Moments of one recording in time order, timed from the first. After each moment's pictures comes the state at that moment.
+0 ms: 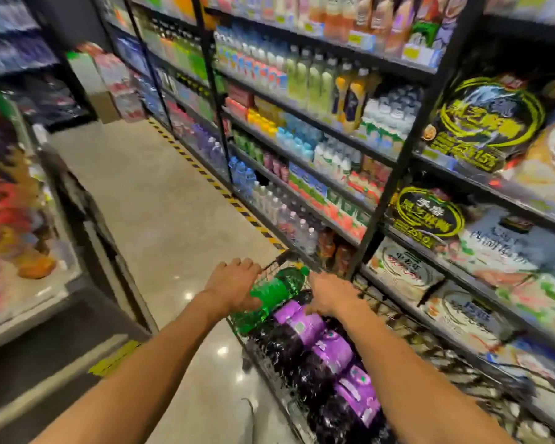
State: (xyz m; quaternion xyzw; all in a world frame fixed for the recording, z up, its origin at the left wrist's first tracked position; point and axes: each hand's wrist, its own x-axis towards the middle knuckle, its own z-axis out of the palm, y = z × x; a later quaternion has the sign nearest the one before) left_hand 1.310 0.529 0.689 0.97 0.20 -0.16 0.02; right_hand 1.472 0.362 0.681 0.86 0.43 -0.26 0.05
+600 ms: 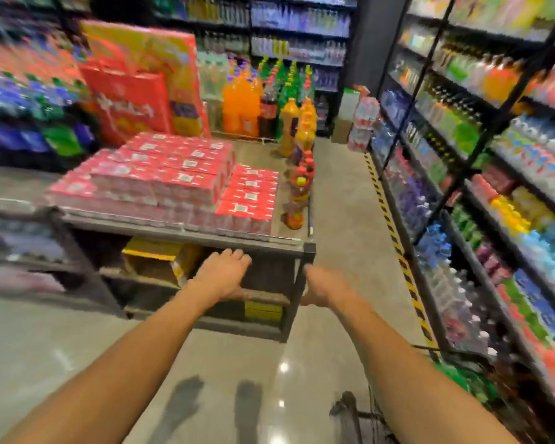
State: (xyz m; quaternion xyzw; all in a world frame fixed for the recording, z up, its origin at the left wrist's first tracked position) left_hand 0.822 0.586 0.752 0.81 0.57 -0.10 0.04; right_hand 1.052 0.597 0.744 0.63 0.75 -0.15 0.15
